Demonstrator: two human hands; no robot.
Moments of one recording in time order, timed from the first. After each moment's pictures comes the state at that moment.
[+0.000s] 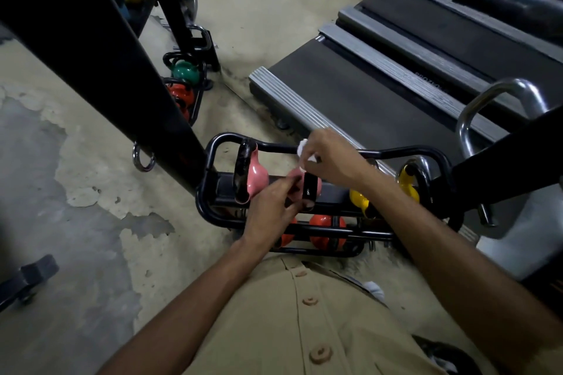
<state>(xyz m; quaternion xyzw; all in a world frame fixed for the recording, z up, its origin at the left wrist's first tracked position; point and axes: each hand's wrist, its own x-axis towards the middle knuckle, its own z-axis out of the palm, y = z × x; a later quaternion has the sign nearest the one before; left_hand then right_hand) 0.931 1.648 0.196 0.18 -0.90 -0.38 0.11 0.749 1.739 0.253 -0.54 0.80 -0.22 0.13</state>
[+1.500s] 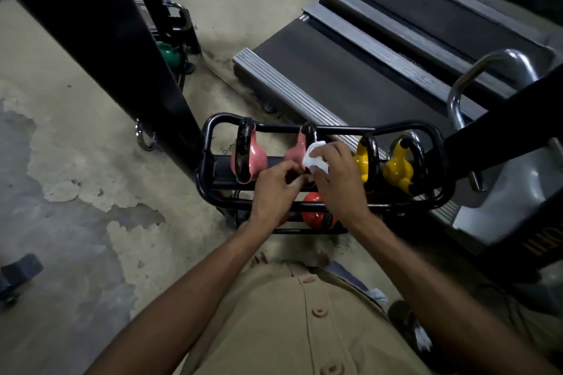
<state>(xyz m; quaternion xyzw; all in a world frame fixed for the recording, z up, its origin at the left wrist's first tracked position) 0.937 1.652 0.195 0.22 -0.82 -0.51 0.10 0.856 1.781 0.220 -0.31 0.88 -0.36 0.01</state>
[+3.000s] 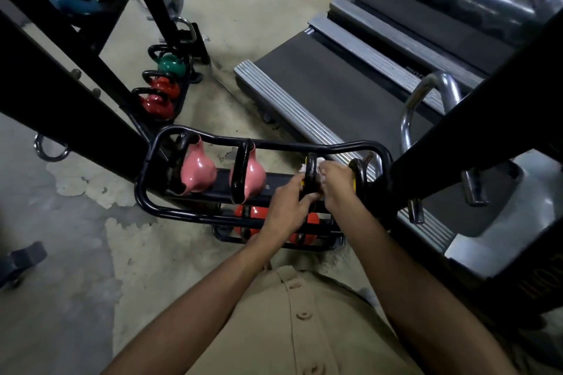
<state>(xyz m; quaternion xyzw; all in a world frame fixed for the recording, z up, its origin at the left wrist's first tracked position) 0.830 1.795 0.195 0.28 -0.83 -0.48 0.01 0.719 1.858 0.180 0.16 0.66 -0.67 0.31</state>
